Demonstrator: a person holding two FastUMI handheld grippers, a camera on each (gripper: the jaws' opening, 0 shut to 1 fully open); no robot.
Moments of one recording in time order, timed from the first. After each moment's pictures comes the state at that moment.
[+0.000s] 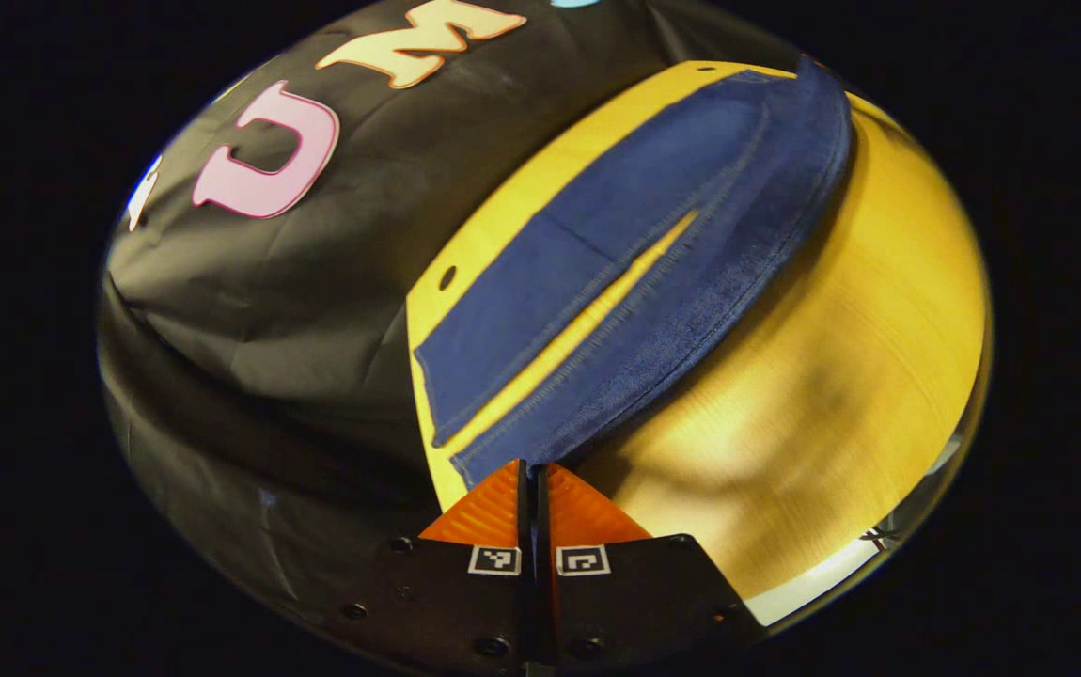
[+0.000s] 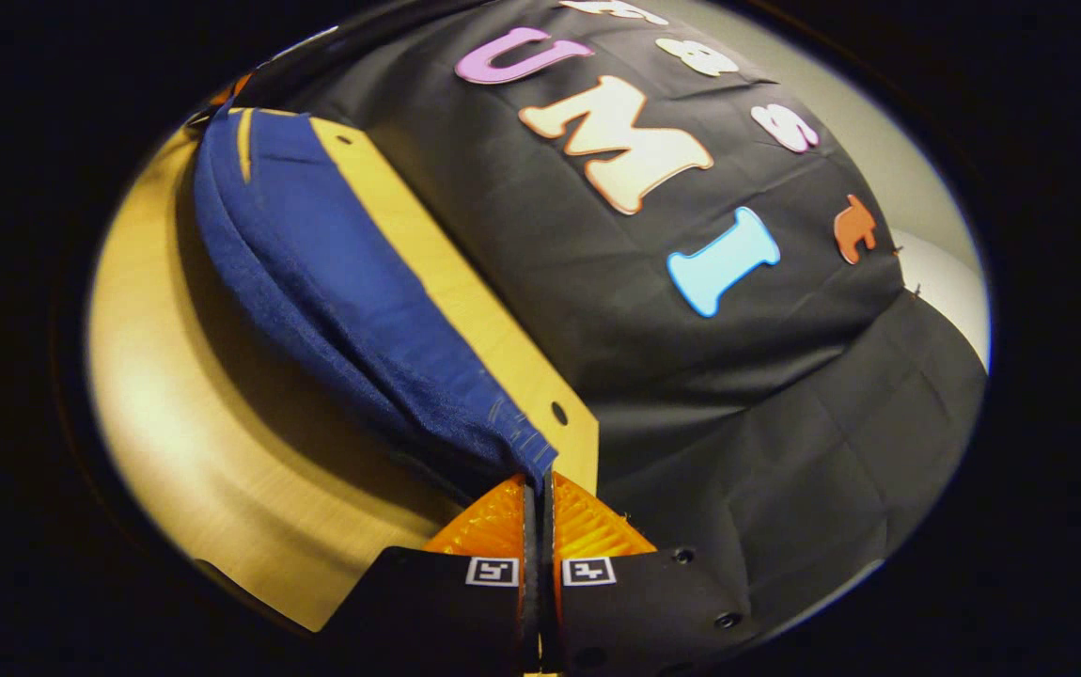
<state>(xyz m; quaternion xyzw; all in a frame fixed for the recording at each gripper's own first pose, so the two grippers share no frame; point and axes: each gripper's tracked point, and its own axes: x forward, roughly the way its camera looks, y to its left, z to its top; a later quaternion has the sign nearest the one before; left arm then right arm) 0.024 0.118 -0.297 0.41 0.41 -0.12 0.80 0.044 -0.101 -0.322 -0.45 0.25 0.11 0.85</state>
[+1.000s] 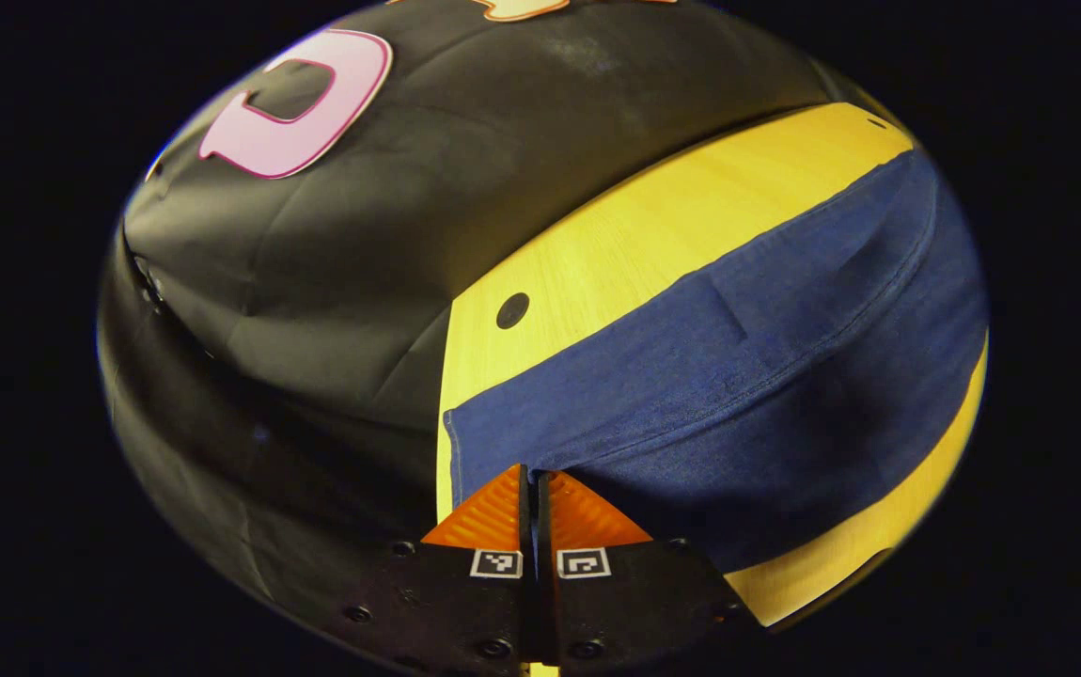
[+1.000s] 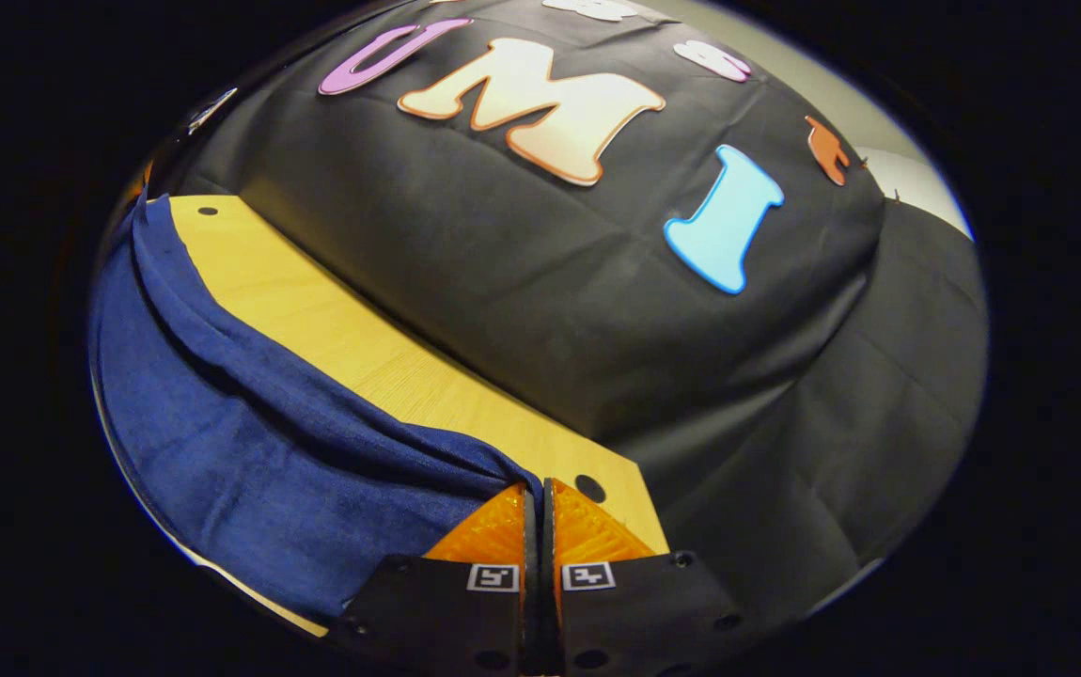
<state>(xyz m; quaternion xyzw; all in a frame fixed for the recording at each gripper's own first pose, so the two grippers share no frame) 0.205 0.106 -0.359 0.35 0.44 -0.01 0.83 0.224 -0.051 -0.442 -0.32 0.26 0.07 0.91</state>
